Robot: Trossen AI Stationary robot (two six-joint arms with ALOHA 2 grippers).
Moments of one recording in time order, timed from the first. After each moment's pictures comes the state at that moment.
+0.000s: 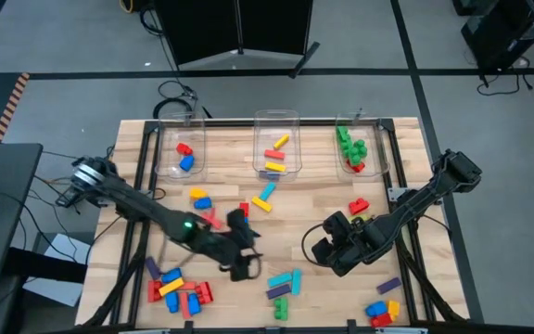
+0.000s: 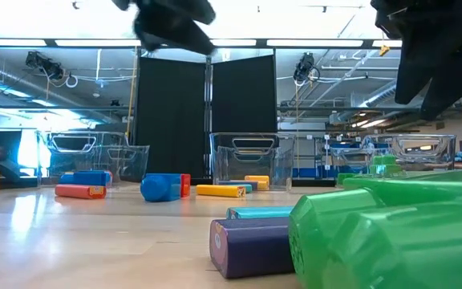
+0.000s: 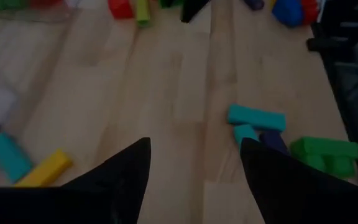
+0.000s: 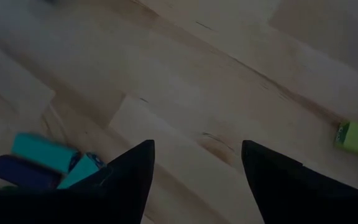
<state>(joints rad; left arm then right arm) -0.47 1.62 1.14 -0.24 -0.44 -0.40 0.60 1.55 1.08 -0.91 0.40 1.60</state>
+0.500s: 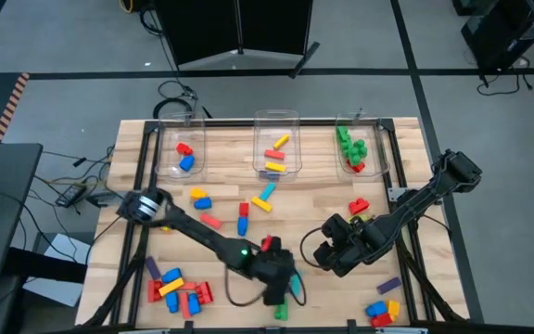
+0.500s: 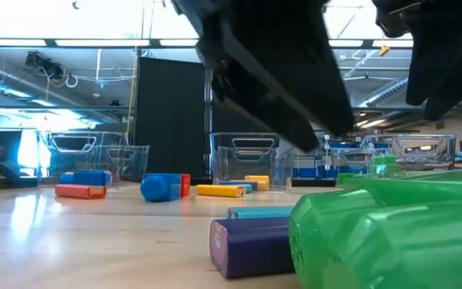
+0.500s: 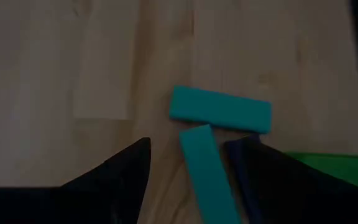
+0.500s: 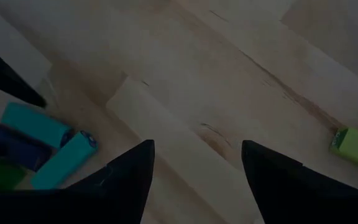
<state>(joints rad) -0.45 2.17 1.68 -0.48 -0.23 -0.44 0.60 1.55 1.08 -0.91 0.36 1.48</state>
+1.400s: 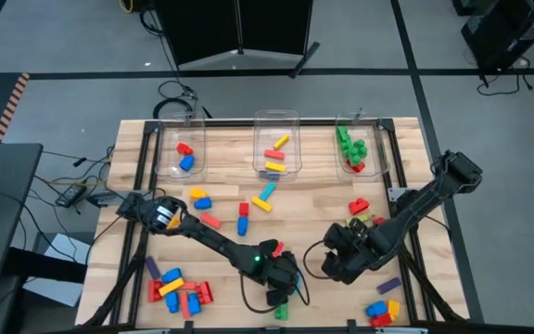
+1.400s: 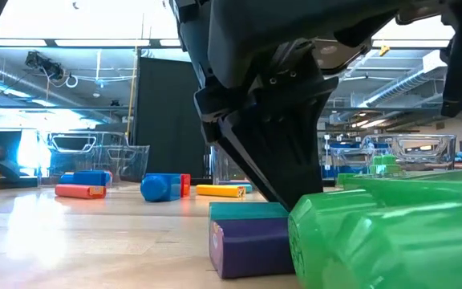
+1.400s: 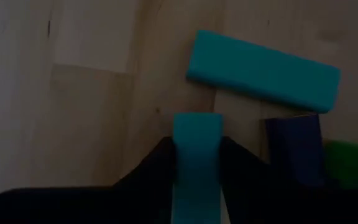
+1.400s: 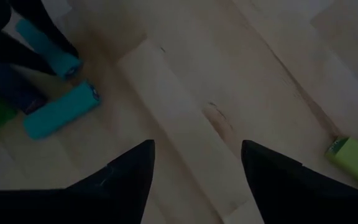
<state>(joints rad) -0.45 2.32 1.81 -0.67 -0.19 -0.57 0.67 1.55 1.08 -0.91 0.34 1.30</state>
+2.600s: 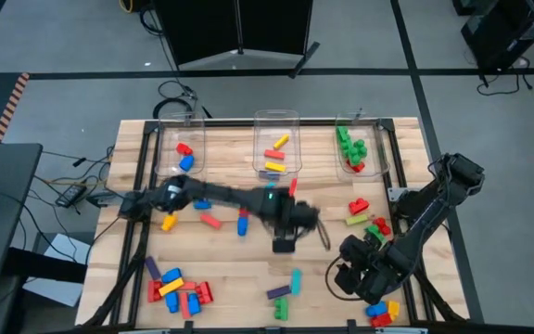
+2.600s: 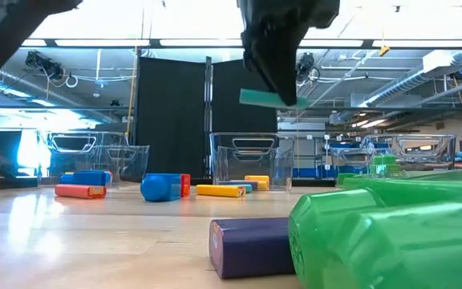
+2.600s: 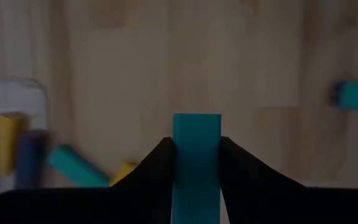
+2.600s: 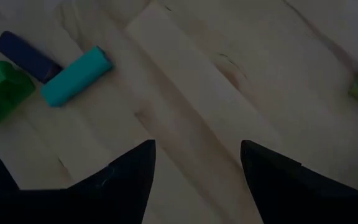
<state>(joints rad) -0.16 2.32 2.31 -1.26 -0.17 -0.13 0.86 1.55 1.05 -0.91 0.40 1.60</state>
